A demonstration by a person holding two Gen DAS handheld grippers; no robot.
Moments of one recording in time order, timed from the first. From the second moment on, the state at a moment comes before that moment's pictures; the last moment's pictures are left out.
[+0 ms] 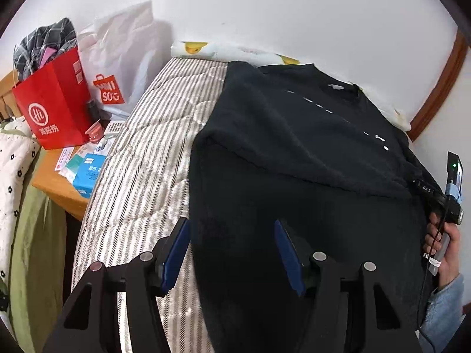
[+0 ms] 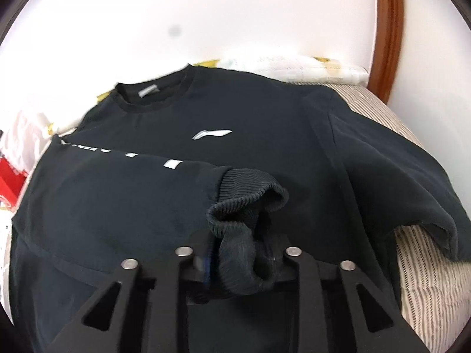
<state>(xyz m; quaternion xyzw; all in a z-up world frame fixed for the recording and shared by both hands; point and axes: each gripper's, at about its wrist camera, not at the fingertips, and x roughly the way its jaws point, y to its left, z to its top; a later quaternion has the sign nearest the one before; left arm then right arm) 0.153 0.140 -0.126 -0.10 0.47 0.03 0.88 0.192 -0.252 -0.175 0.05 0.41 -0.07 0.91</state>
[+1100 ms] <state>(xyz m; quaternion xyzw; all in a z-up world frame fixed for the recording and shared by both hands) 0.190 0.028 -0.110 -0.06 0.44 0.00 0.90 0.081 -0.497 -0.186 0.05 0.41 -0.25 0.88</state>
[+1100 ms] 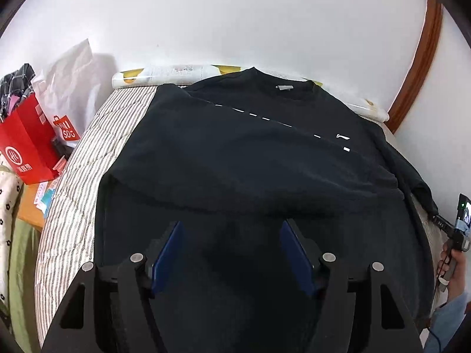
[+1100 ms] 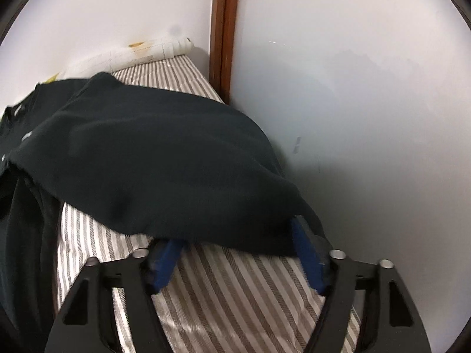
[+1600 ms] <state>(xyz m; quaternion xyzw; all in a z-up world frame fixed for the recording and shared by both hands) 0.187 0.035 -0.103 -0.05 0.43 0.00 0.90 0.071 -0.481 -0.110 0.09 0.32 -0.27 0.90</state>
